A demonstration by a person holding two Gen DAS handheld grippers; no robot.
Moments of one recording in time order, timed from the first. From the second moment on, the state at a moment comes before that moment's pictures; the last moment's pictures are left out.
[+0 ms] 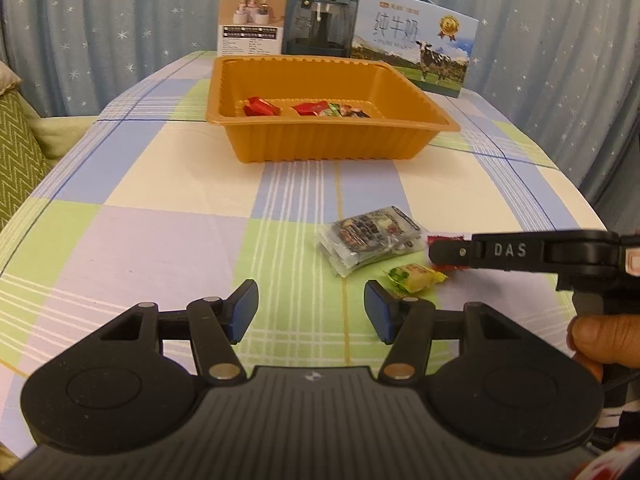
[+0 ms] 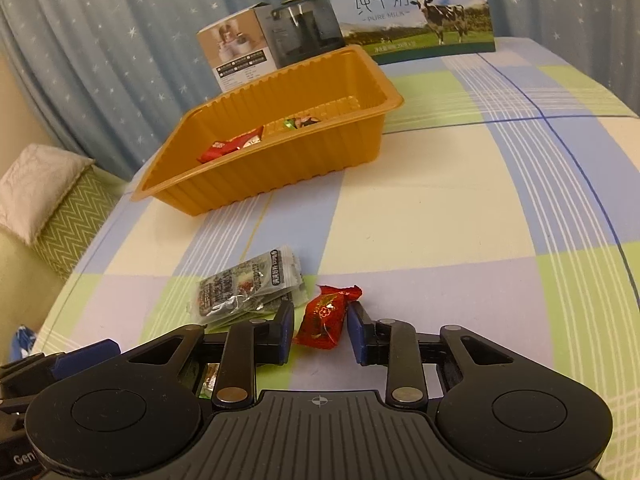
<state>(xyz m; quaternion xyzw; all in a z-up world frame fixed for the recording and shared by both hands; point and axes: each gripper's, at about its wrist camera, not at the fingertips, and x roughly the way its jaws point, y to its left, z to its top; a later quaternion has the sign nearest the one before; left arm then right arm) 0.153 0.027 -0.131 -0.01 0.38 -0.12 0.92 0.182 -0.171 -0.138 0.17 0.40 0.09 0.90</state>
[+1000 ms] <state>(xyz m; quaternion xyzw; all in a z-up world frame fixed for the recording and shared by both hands) 0.152 -0.020 -0.146 0.06 0.38 -0.16 0.91 0.172 -0.189 -0.125 0.19 0.39 0.08 0.90</state>
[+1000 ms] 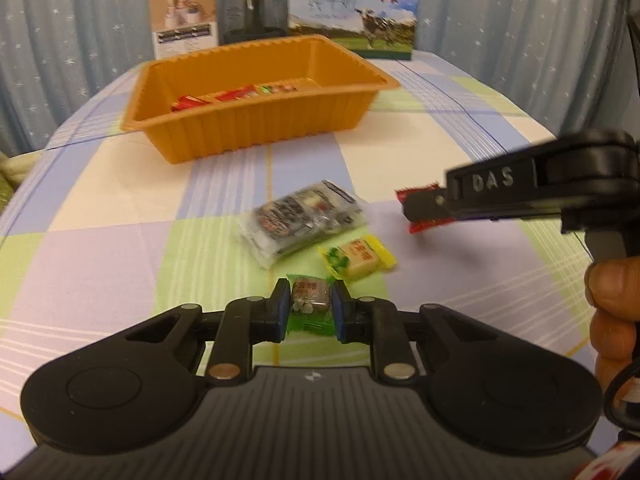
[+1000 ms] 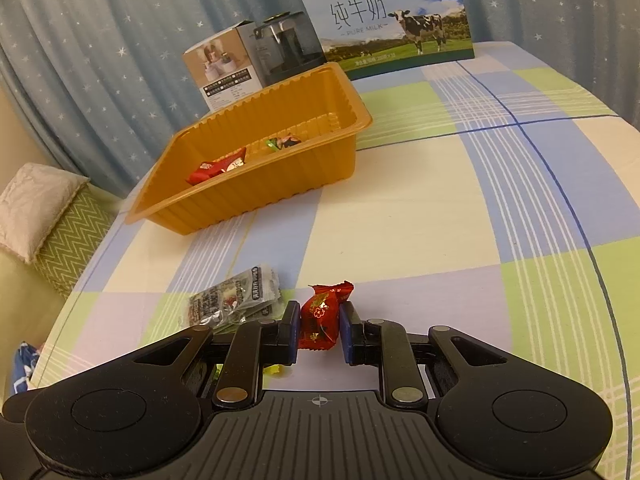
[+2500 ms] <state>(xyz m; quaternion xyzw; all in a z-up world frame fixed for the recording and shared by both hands) 0.185 -0.004 -0.066 -0.01 0.29 -0.12 0.95 0.186 -0.184 -0.066 0.11 0.32 0.12 0.93</state>
